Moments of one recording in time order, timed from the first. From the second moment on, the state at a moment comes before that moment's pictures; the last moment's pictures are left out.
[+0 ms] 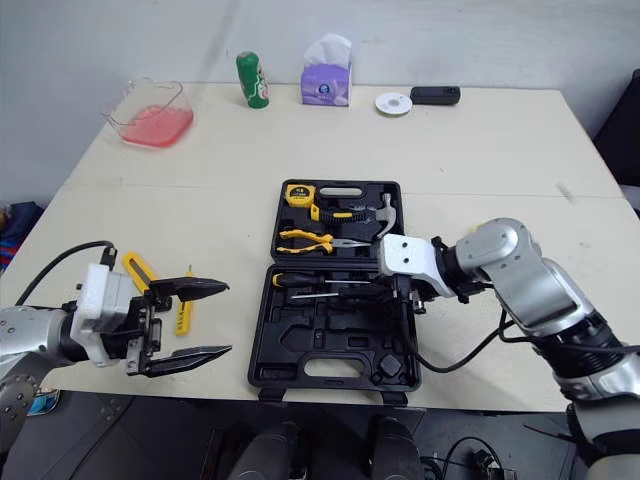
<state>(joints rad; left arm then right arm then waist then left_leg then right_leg) 0.06 0.84 0.33 -0.54 -0.70 0.42 -1.05 -0.68 -0.89 0.35 -0.18 0.15 0.50 1.29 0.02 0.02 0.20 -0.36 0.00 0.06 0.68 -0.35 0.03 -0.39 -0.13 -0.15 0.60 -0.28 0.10</state>
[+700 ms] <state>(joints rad) 0.06 0.84 0.33 -0.54 -0.70 0.44 -1.04 -0.68 -0.88 0.38 -0.16 0.08 0.52 1.29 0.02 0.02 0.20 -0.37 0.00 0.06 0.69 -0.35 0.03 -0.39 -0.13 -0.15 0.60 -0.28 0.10</state>
